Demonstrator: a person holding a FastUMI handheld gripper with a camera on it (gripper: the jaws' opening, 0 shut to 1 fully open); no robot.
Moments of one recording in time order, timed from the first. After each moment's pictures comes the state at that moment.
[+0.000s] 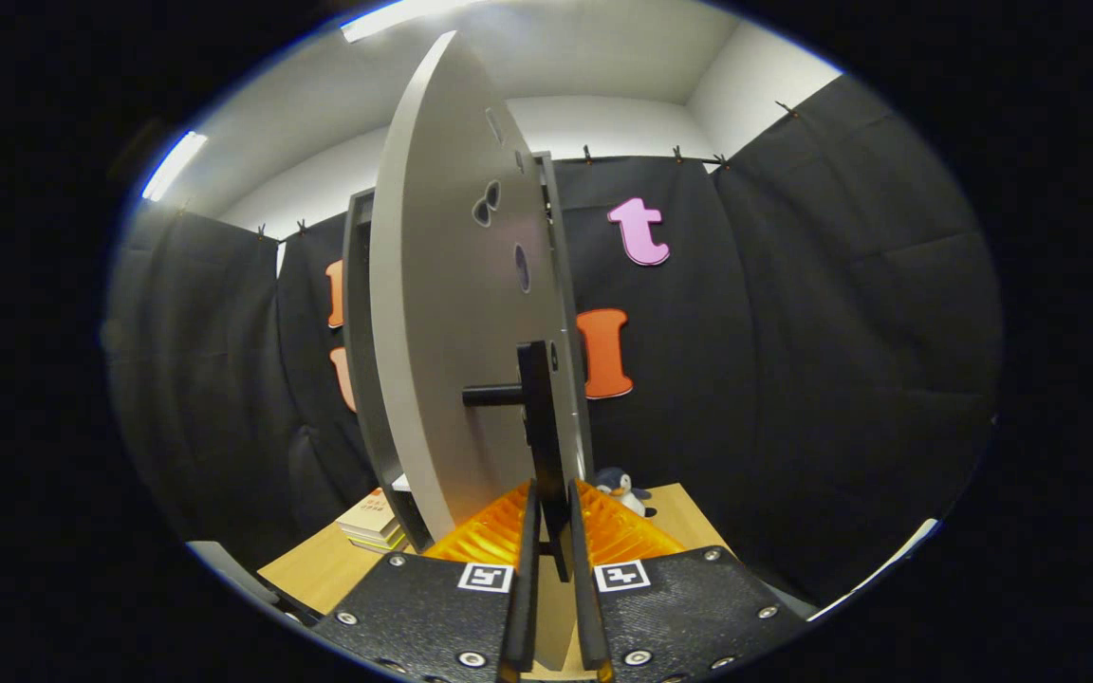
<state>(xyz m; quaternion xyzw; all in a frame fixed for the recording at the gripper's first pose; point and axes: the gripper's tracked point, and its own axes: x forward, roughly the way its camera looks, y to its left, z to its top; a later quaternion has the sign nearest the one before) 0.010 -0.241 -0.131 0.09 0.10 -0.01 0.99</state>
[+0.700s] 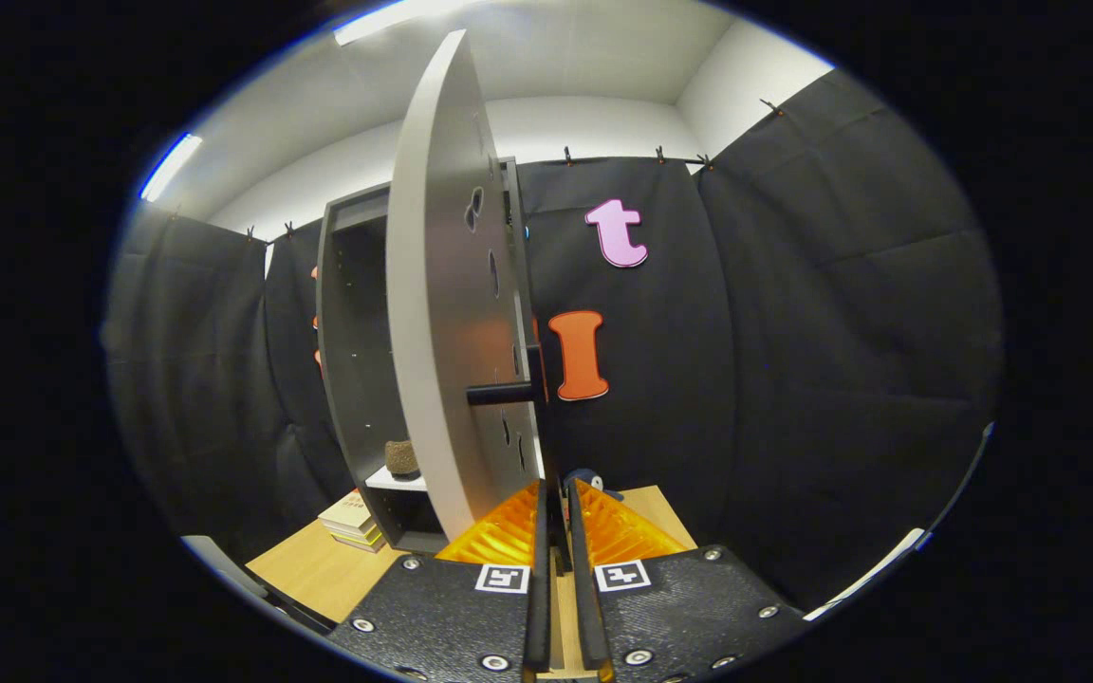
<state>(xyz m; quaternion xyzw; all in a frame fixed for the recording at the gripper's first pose) -0.001 -0.286 -0.130 0.08 0.10 -0.02 0.99</state>
